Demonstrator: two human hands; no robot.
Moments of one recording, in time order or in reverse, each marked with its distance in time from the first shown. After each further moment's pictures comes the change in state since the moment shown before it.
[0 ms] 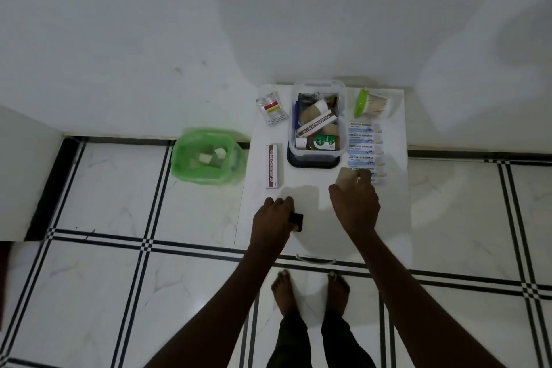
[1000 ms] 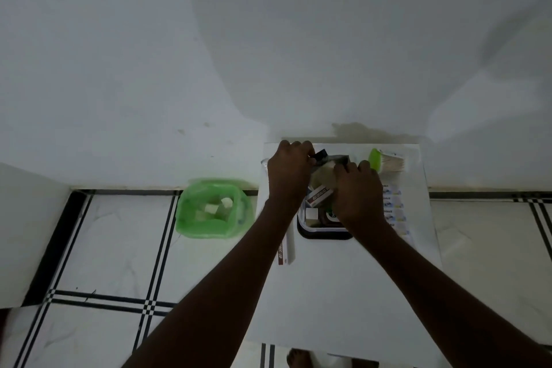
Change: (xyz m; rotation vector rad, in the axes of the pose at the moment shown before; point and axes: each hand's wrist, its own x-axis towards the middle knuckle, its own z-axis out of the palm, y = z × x) left_hand 0.199 0.043 -0.138 -0.049 0.497 0.080; right_hand 0.116 -0.103 0.011 -0.682 0.074 -0.715
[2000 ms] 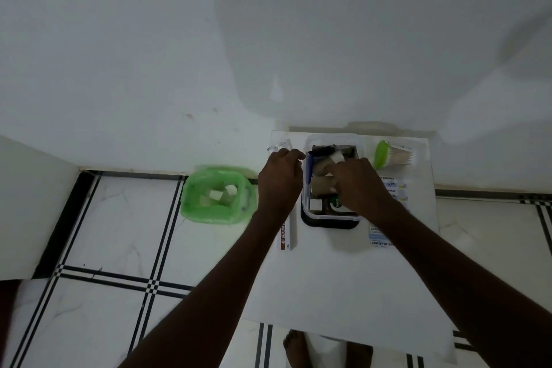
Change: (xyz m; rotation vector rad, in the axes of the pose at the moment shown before) left_hand -0.042 -0.027 -0.004 -0.107 0.033 -0.090; right_hand 0.015 0.008 -0.002 0.046 -0.233 -0.289
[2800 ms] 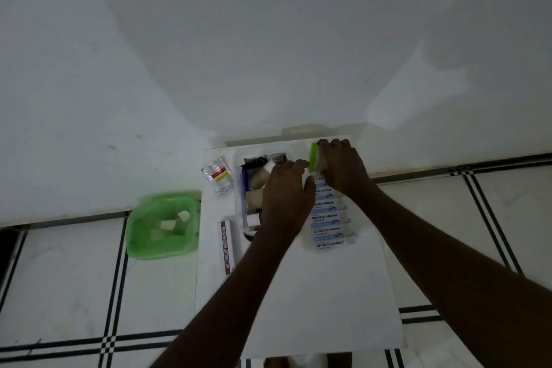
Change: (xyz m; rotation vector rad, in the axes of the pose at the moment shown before) left_hand -0.016 0.110 0.058 -0.179 -0.155 0.165; right_hand -0.004 0.128 0.023 0.109 0.172 0.273
